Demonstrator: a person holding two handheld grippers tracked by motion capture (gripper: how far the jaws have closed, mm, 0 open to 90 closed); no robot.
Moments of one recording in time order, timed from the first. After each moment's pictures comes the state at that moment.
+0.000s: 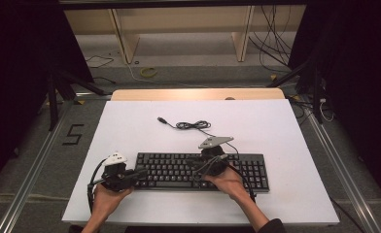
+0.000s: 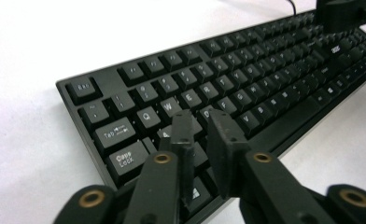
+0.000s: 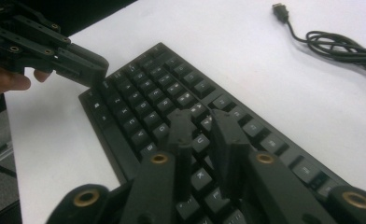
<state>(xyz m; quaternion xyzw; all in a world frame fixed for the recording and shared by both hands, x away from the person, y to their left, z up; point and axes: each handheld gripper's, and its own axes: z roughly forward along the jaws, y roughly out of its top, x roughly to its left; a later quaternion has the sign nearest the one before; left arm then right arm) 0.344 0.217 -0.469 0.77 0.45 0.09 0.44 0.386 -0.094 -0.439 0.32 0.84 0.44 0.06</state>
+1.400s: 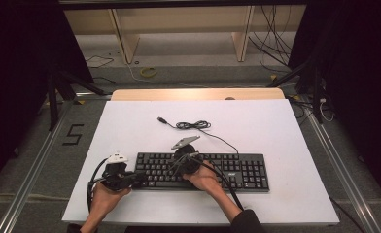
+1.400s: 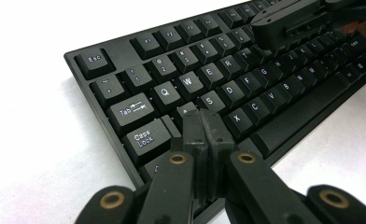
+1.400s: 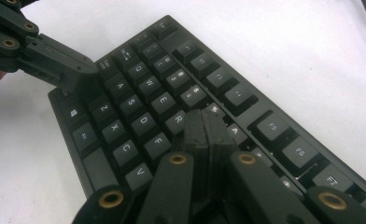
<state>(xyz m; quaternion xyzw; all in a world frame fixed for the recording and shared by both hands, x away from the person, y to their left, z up) 0.352 0.221 -0.477 0.79 0.46 0.07 0.40 0.407 -0.028 -0.467 0.32 0.87 0.38 0.05</state>
